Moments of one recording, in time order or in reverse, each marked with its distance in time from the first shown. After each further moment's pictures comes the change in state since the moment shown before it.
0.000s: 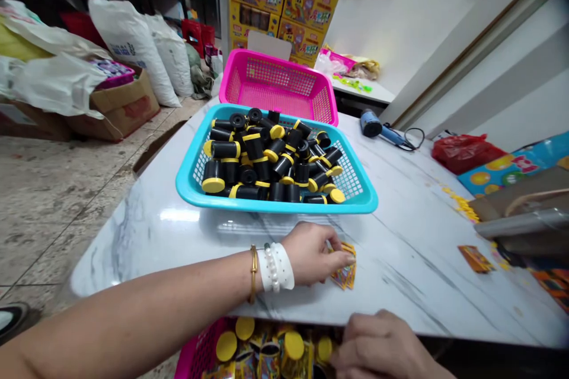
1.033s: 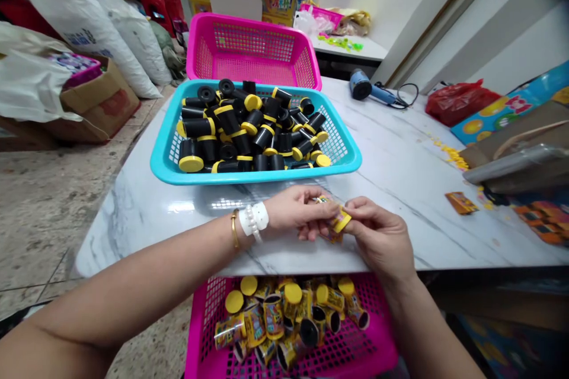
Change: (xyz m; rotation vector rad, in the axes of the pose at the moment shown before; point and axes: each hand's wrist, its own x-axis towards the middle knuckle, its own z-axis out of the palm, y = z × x) left_hand 0.006 -0.001 -0.007 -0.573 -0.269 0.008; right_hand 0.020 0.046 0.010 0.575 0.820 0.325
